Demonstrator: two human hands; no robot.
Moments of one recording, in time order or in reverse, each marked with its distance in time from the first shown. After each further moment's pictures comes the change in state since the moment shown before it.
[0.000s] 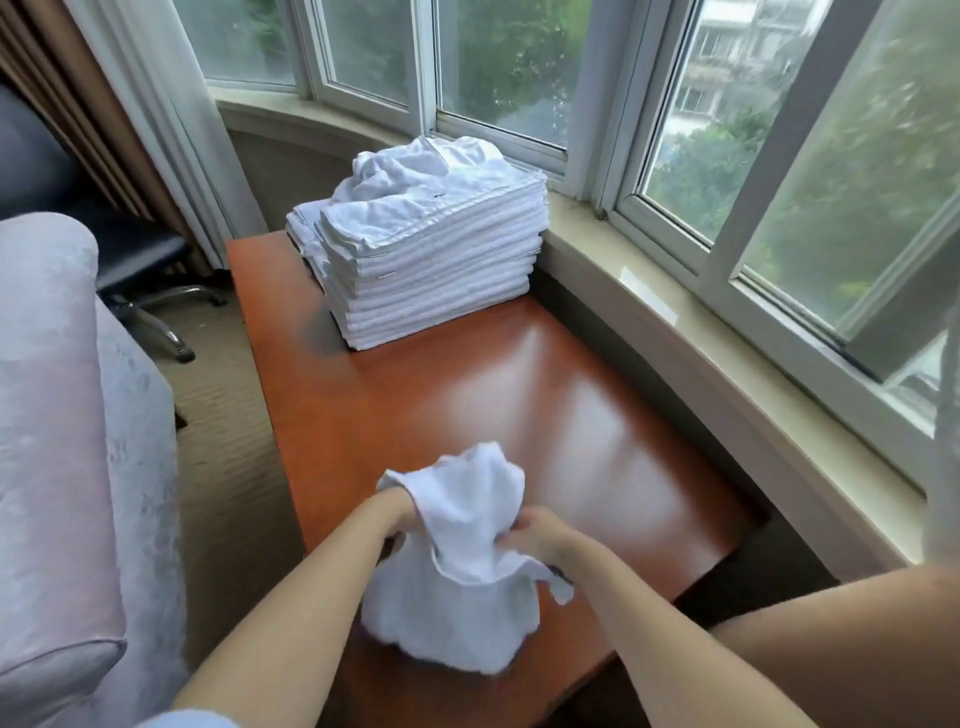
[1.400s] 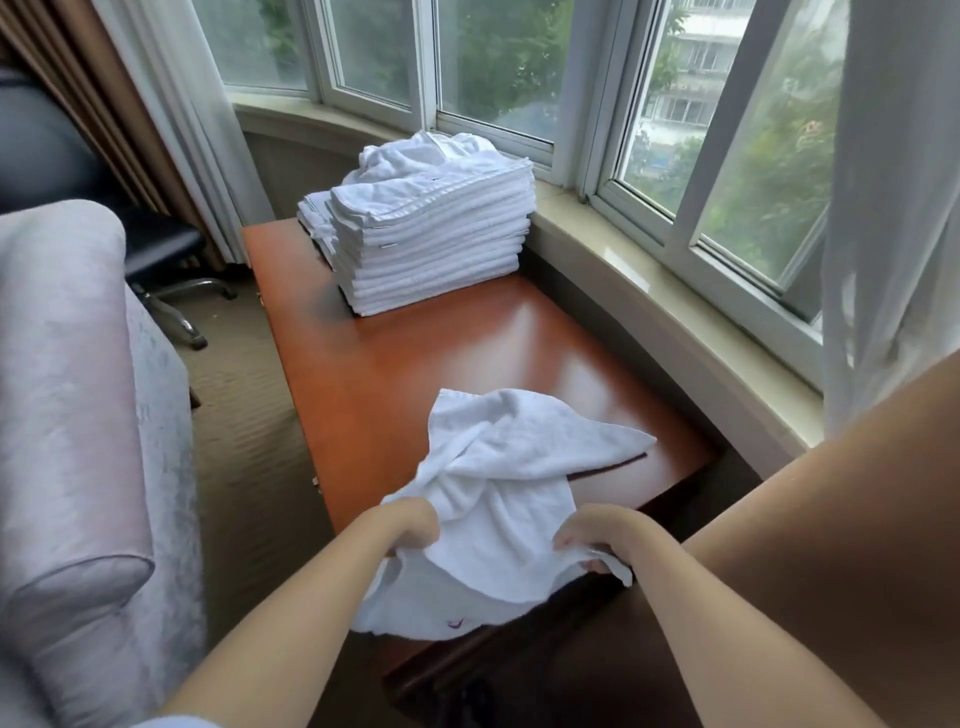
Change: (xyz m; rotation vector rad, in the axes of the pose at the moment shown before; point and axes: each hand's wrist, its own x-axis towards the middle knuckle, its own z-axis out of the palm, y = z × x) left_hand -0.067 -0.014 0.119 0.060 -0.046 0.080; right_hand -0.131 0.089 0.014 0.113 -0.207 0.640
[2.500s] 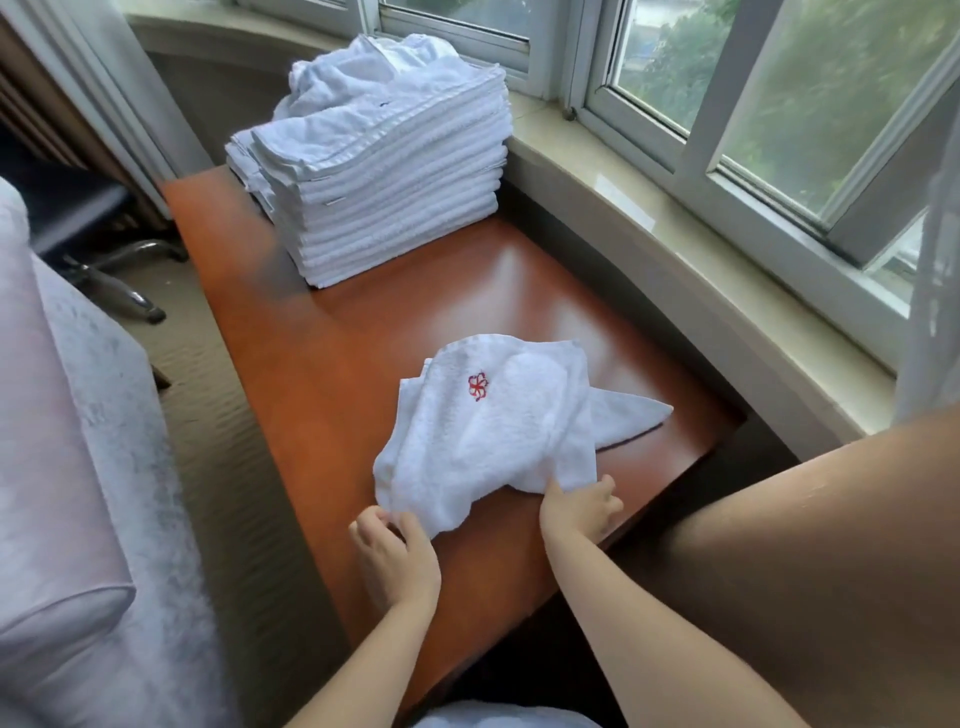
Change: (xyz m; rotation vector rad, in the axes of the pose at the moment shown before) left_hand 0.058 0.011 0.066 -1.001 1.039 -0.188; right_hand 0.076 -0.072 0.022 0.688 0.882 -0.169
